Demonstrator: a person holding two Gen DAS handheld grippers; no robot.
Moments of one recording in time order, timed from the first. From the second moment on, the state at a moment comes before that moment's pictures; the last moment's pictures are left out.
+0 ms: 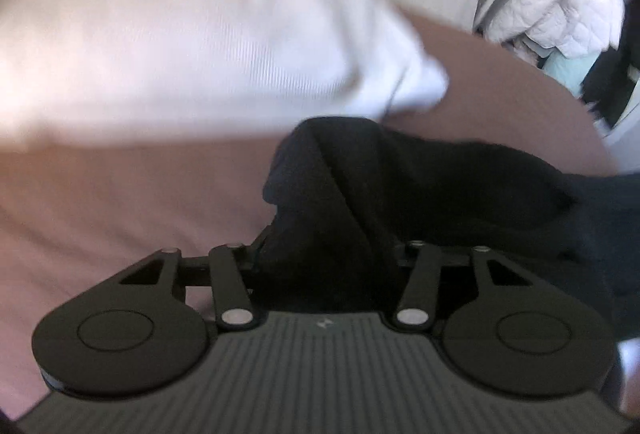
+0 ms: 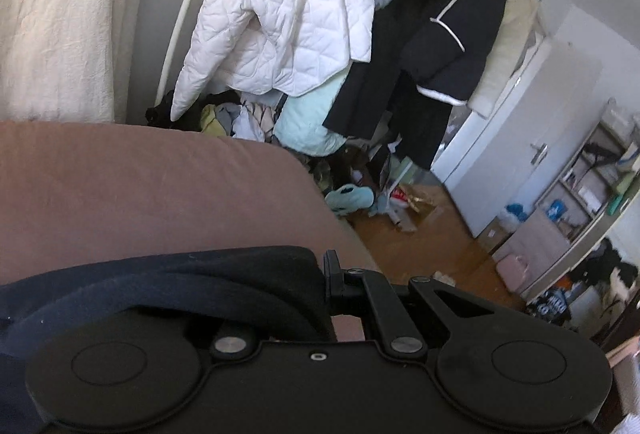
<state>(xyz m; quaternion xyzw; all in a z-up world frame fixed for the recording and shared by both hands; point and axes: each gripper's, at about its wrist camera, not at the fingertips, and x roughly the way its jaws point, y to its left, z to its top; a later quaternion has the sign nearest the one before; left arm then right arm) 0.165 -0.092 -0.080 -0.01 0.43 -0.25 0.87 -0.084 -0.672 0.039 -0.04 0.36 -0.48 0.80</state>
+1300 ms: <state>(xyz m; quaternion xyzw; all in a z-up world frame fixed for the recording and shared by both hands) 0.178 0.017 -0.046 -0.04 0.47 -0.09 0.87 -0.063 -0.535 -0.064 0.21 0.37 -0.27 0.87</state>
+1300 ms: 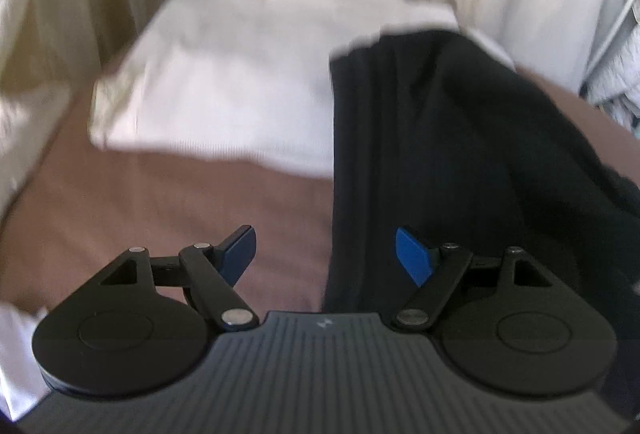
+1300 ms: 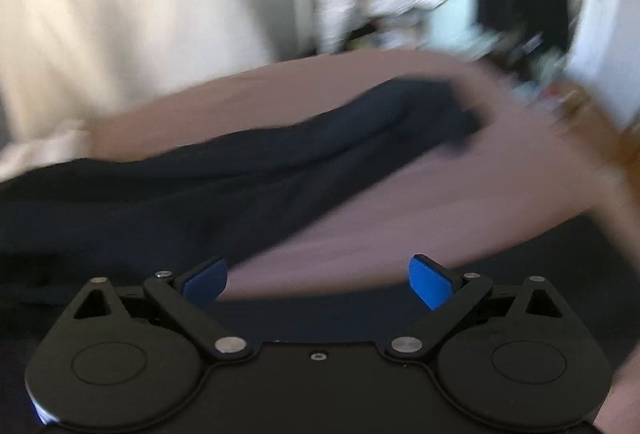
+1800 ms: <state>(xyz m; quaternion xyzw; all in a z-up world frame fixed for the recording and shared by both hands) 0.116 0.038 -0.066 -0.08 0.51 -0.16 0.84 0.004 -0.204 -0.084 0.02 0.44 0.18 0.88</state>
